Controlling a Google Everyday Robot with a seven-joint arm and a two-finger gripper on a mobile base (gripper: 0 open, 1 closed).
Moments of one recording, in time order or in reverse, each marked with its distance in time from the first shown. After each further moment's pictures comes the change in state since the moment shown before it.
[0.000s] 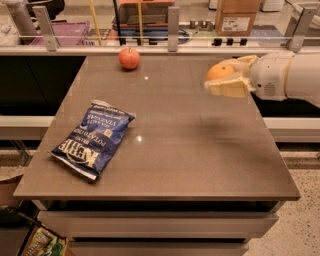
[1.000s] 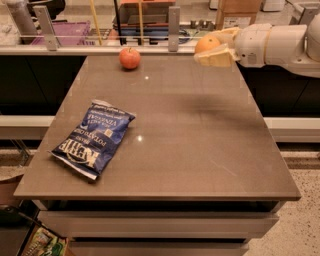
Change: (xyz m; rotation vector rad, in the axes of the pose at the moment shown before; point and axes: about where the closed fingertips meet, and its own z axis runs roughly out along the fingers) arm -0.031 -0.078 0.064 -0.073 -0.131 -0.138
